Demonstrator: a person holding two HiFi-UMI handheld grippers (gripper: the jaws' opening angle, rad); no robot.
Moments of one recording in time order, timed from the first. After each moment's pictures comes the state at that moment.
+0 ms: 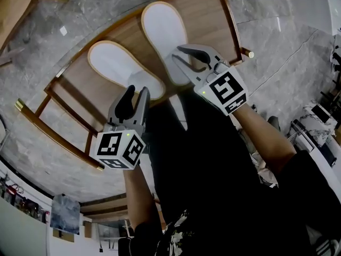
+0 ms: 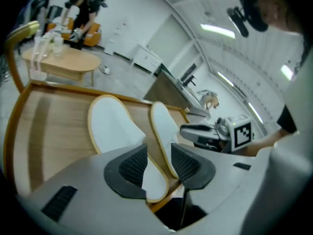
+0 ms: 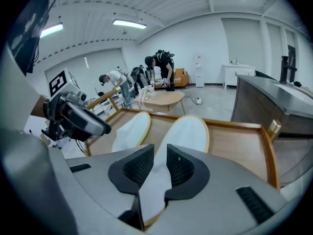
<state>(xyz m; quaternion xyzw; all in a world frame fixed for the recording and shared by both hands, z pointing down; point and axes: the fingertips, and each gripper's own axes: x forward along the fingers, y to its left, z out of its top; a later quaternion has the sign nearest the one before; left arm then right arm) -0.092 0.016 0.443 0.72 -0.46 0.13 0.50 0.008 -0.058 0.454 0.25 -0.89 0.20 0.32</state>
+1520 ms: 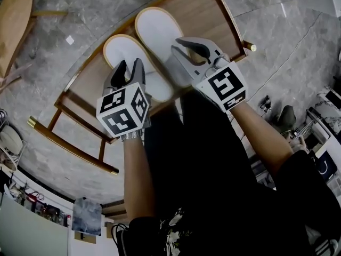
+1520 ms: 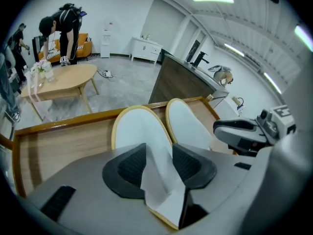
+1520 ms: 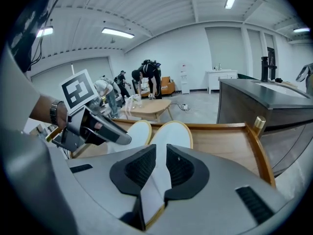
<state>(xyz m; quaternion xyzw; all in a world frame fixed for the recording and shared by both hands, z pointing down) -0.096 -0.069 0.493 0.69 -0.49 0.28 0.45 0.018 -0.089 0.449 0.34 -0.88 0.21 0.27</state>
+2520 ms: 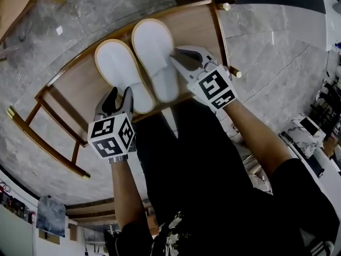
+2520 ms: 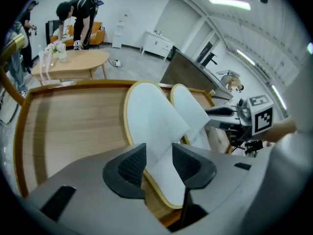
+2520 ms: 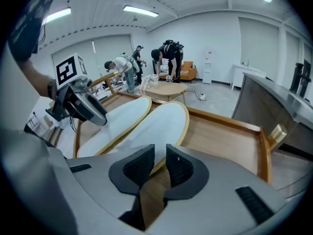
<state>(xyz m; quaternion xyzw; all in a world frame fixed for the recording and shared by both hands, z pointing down) -0.101 -0.003 0.504 0.65 -0.50 0.26 0.51 0.041 -0.096 0.496 0.22 -0.89 0.15 0.38</state>
